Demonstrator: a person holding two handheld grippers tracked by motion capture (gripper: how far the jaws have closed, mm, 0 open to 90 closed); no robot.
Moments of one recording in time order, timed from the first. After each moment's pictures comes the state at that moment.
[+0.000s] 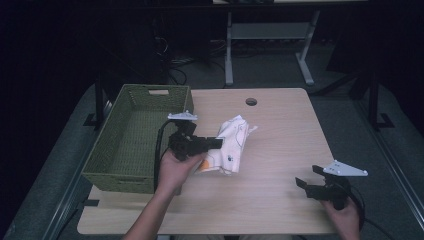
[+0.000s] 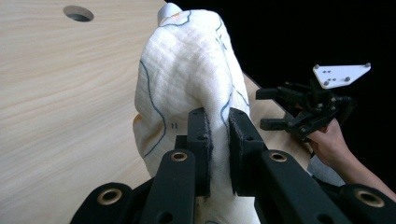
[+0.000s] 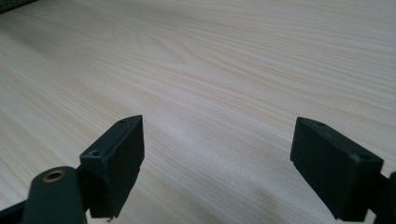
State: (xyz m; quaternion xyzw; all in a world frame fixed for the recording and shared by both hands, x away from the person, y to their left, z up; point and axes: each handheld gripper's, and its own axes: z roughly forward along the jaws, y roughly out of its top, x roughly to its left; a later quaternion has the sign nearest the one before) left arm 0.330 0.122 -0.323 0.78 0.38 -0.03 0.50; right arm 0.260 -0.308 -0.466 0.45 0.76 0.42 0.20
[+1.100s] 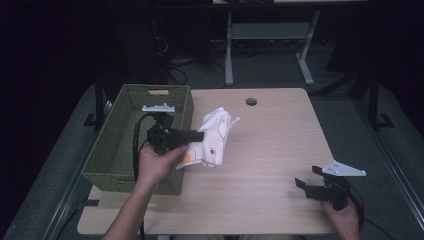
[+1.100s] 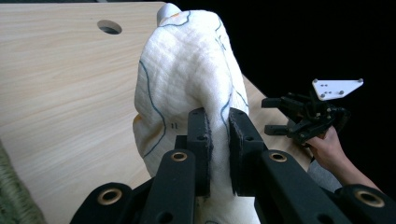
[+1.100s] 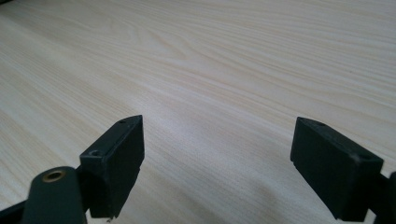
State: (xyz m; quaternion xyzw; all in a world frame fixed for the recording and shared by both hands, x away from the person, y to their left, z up) left arm 0.331 0.166 -0.300 0.76 0.40 -0.02 0.50; right arm 0.261 -0.307 -0.467 0.45 0.77 0.41 0.20
